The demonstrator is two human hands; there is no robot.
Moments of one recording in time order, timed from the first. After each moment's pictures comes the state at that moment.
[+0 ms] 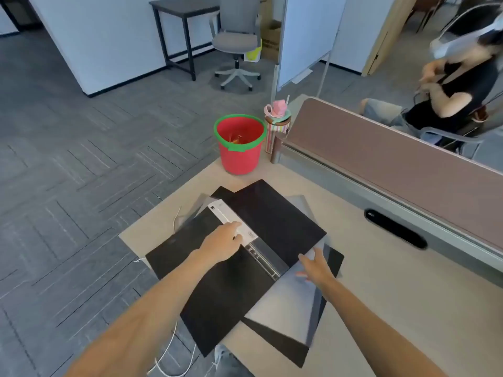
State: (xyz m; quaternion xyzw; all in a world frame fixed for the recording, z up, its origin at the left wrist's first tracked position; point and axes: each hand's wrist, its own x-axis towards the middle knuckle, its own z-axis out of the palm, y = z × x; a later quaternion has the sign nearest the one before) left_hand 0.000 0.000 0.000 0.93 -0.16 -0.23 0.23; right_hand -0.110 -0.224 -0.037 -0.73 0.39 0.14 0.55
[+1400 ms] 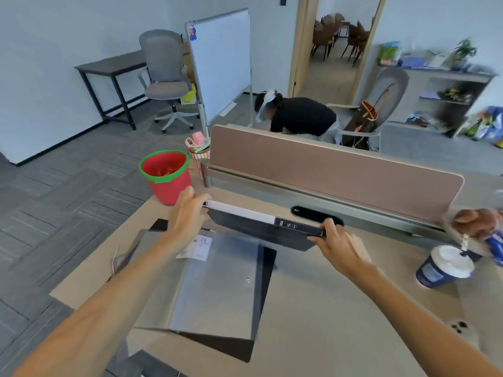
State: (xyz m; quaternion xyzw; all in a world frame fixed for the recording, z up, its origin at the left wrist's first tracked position) left_hand -0.027 -0.115 0.111 0.93 -0.29 0.09 0.21; right_hand -0.249 -0.390 0.086 -0.97 0.19 -0.12 0.10
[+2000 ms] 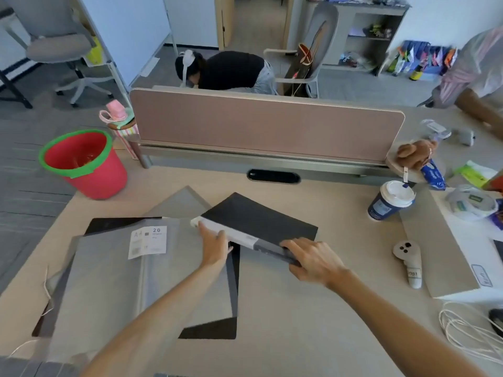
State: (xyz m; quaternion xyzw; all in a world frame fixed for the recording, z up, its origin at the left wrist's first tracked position) left_hand -0.115 -0.214 -0.029 0.73 -0.01 -0.32 0.60; right_hand -0.317 -0.366 -0.005 -0.99 0.09 -0.06 0.04
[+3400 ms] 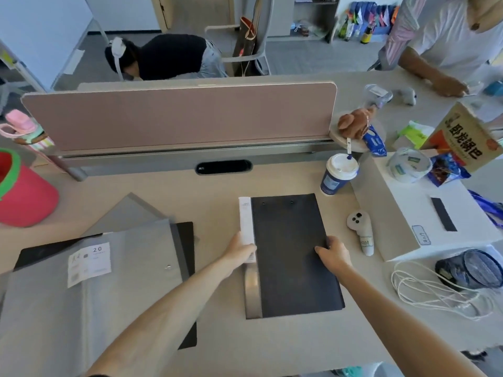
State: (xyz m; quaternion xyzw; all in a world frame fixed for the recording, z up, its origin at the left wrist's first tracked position) left_hand -0.221 -0.321 -0.045 0.76 -0.22 -0.53 0.32; right_hand -0.442 -0.448 -0.061 -0.62 0.65 -0.04 0.44
